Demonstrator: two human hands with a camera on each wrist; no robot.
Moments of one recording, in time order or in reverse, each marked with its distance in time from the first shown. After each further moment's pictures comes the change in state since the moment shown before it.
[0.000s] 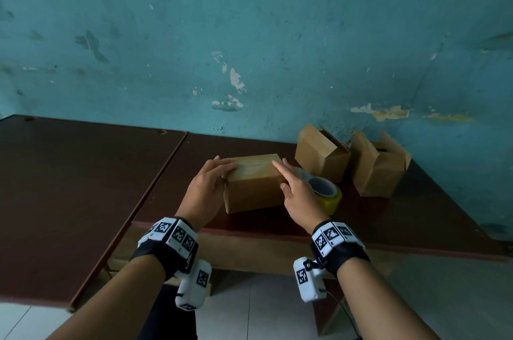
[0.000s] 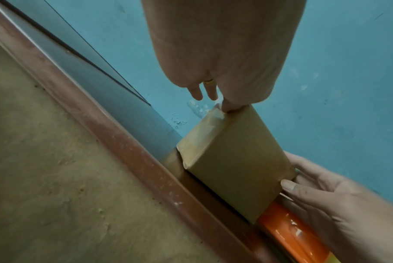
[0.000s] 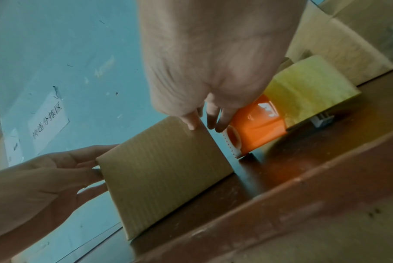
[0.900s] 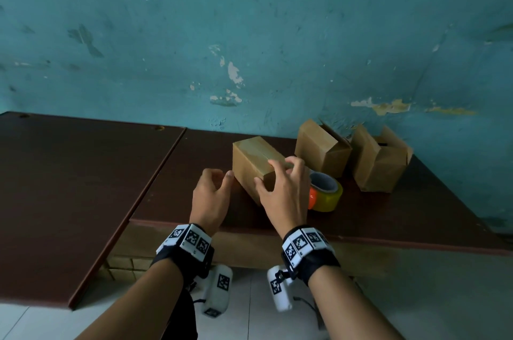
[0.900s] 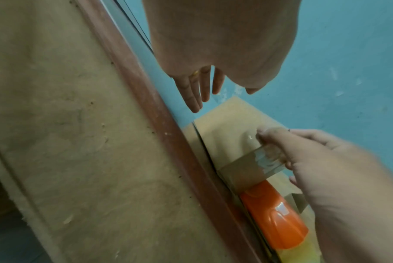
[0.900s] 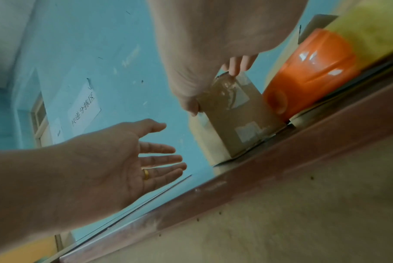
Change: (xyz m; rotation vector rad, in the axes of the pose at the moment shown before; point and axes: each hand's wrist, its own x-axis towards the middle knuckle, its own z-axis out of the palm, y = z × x) left_hand -0.012 0.022 0.024 -0.252 0.146 -0.560; right_hand -0.005 -0.025 0.048 -0.440 0.530 -0.032
